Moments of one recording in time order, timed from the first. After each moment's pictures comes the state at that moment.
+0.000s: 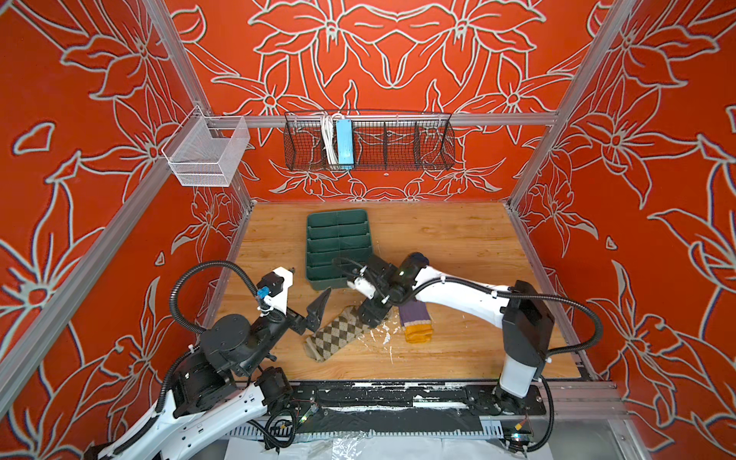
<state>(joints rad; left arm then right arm) -0.86 0.33 0.83 -0.52 -0.42 -0.02 1.02 1.83 1.44 -0.80 -0.09 0.06</state>
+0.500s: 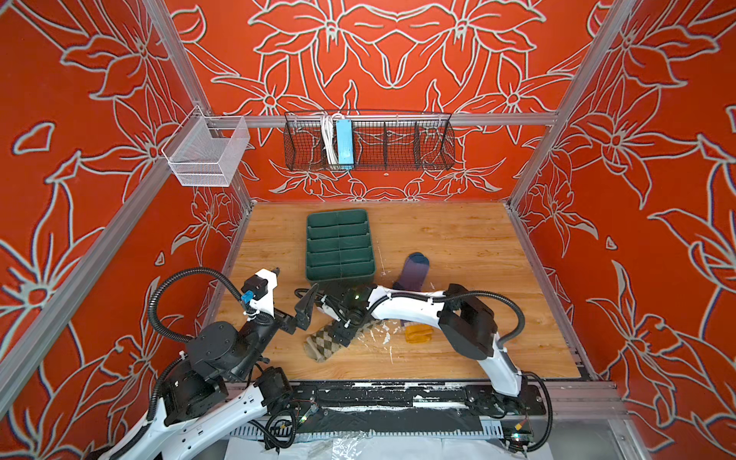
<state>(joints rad) -0.86 0.29 0.83 -0.53 -0.50 -0.02 1.14 2.19 1.68 -0.73 -0.02 0.10</state>
